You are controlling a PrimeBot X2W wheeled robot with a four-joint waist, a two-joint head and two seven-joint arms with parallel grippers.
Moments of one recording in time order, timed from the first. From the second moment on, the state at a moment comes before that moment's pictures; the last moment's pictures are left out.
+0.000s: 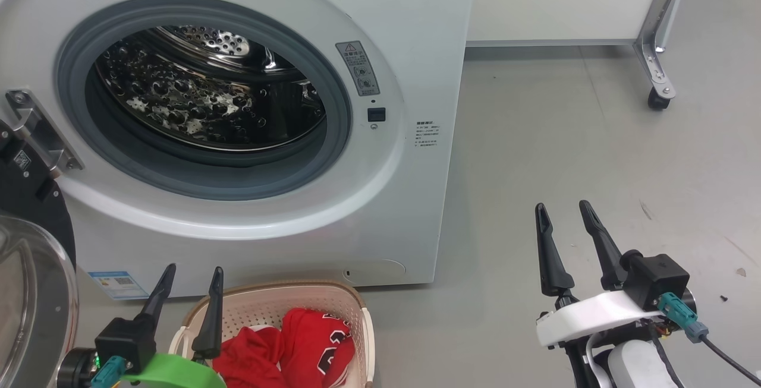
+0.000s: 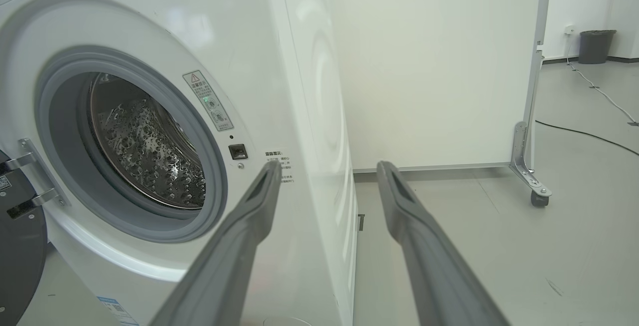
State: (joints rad) left arm 0.00 0.08 -0.10 0.24 -0.27 -0.09 -0.25; right arm -0.04 -0.05 0.24 0.14 0.37 0.06 -0.25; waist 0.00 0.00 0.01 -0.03
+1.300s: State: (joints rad) left arm 0.03 0.08 -0.08 0.21 -0.27 -0.10 -0.25; right arm -0.04 -0.05 0.25 0.14 0.37 0.06 -0.25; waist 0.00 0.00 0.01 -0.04
